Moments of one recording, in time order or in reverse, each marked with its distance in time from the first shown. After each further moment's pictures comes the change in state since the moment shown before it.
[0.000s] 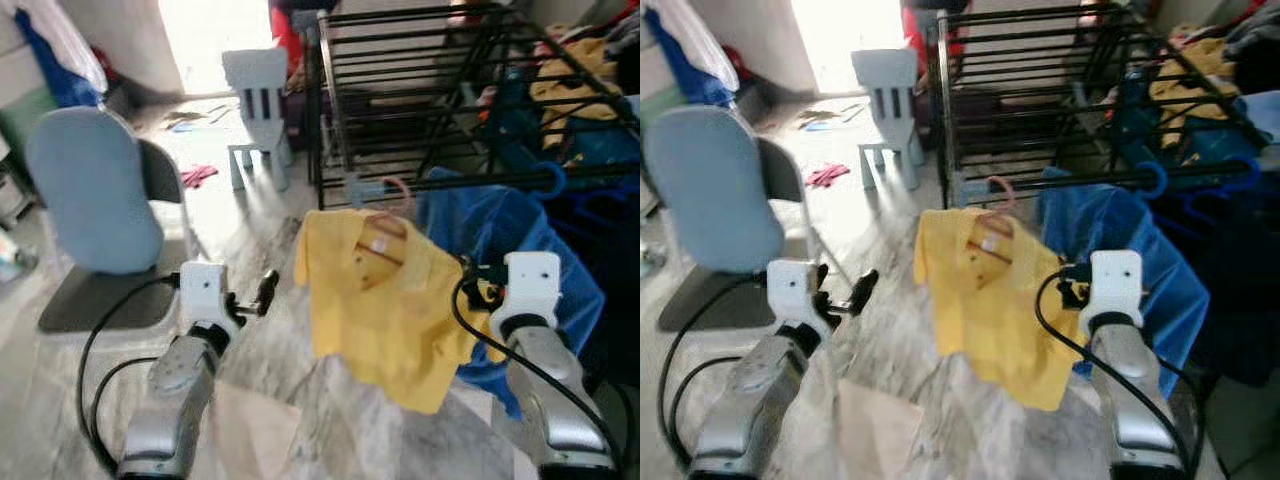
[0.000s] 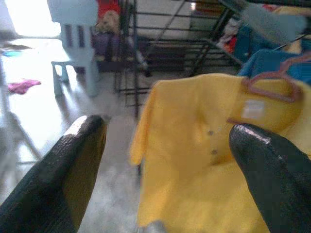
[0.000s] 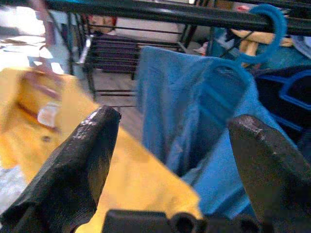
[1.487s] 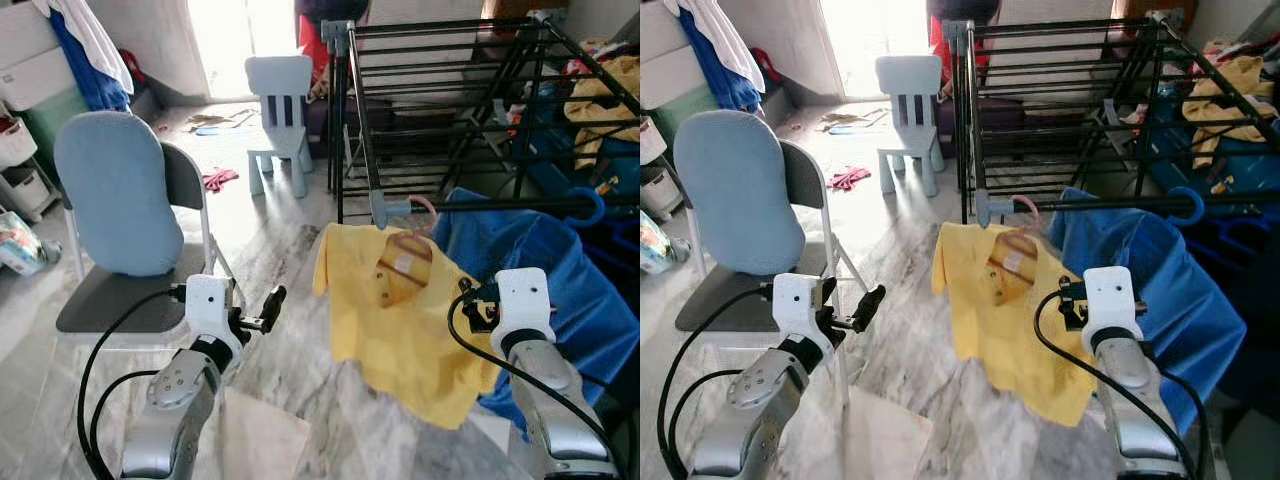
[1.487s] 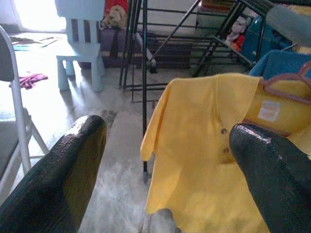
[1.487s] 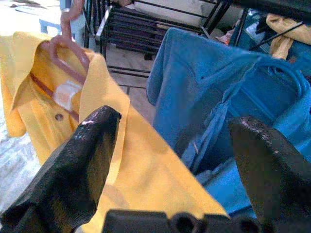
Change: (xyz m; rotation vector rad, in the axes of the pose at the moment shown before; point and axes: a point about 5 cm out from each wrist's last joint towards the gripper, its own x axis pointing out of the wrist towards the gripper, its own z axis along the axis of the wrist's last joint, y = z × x) left arm -0.013 0.009 -0.005 0.014 0.025 -0.010; right arm -0.001 0.006 -0.016 -0.085 0.095 0.049
